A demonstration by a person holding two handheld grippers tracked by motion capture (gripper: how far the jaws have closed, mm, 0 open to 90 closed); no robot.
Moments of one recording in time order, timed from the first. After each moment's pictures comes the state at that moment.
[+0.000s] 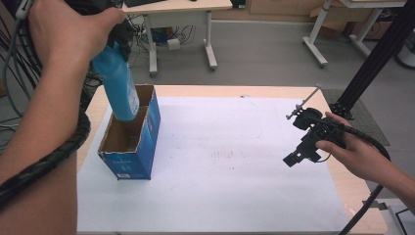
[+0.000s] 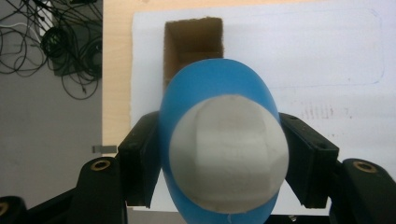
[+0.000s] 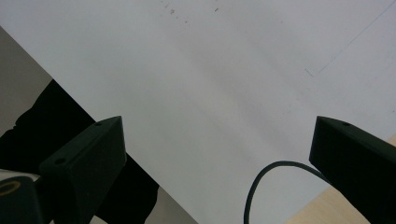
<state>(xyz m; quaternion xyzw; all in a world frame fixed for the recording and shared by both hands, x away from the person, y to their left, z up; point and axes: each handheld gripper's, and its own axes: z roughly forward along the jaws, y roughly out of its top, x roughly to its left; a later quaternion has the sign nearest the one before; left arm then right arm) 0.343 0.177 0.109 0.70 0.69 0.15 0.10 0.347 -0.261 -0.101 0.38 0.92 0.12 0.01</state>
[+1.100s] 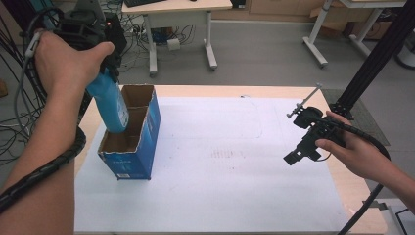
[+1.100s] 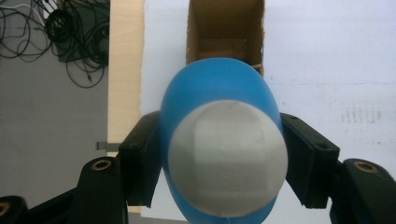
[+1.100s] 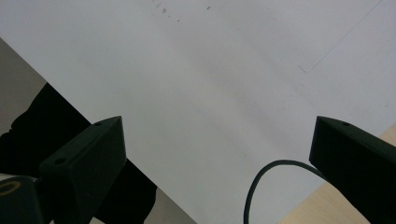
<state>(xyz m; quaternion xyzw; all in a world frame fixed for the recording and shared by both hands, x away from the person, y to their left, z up) 0.366 0.205 0.044 0.69 0.70 0.15 0.07 0.348 -0.263 -0.101 0.39 0.91 0.12 0.01</state>
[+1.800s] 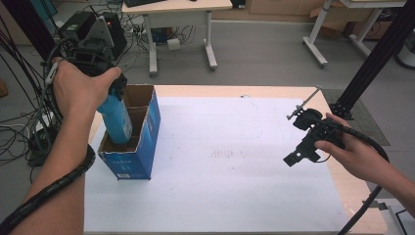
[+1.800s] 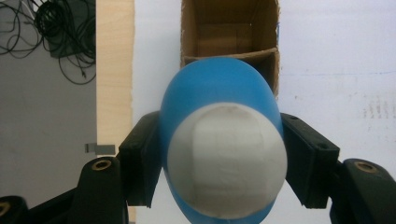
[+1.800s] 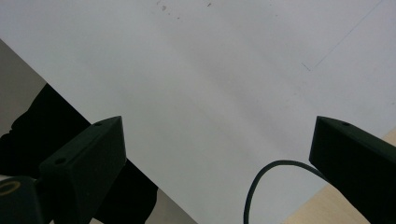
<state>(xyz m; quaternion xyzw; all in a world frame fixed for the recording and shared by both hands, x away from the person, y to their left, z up) 0.372 0.211 -0.004 0.70 0.70 0.14 0.06 0.347 -0.263 -0.106 0.39 0.91 0.12 0.01</state>
